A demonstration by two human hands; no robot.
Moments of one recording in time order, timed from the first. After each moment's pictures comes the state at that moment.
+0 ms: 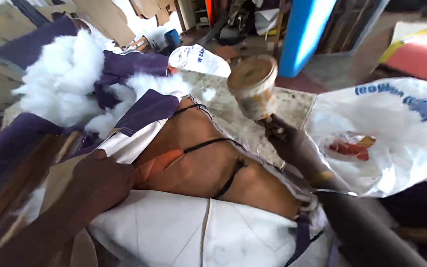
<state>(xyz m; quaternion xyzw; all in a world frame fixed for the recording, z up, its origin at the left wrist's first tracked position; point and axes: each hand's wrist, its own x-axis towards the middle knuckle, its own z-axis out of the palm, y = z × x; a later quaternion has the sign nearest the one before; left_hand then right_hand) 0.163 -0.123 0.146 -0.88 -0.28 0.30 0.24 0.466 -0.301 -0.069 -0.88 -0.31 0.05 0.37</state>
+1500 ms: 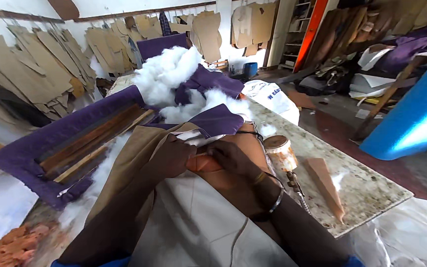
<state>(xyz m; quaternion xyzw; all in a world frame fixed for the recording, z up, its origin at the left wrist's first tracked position) 0.080 -0.057 0.084 -0.95 -0.30 0.01 0.10 0.327 -0.089 0.002 -0.43 -0.79 0.13 0.41</state>
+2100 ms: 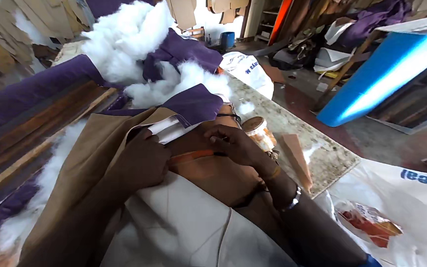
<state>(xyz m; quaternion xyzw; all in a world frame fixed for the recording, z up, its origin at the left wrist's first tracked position) 0.092 -0.050 0.061 -0.96 -0.24 0.05 0.16 0.377 -0.129 0.013 -0.53 -0.70 0.26 0.40</state>
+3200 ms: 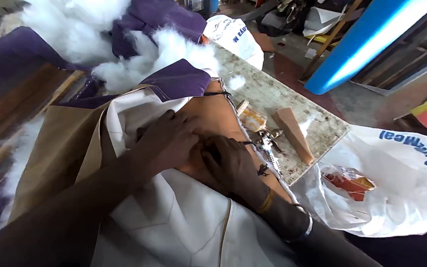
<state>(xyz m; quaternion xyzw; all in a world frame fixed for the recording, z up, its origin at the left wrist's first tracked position) 0.181 -0.030 0.037 -0.99 -0.09 0.04 0.13 0.327 -0.174 -0.051 -0.72 -0.61 -0.01 0.33</state>
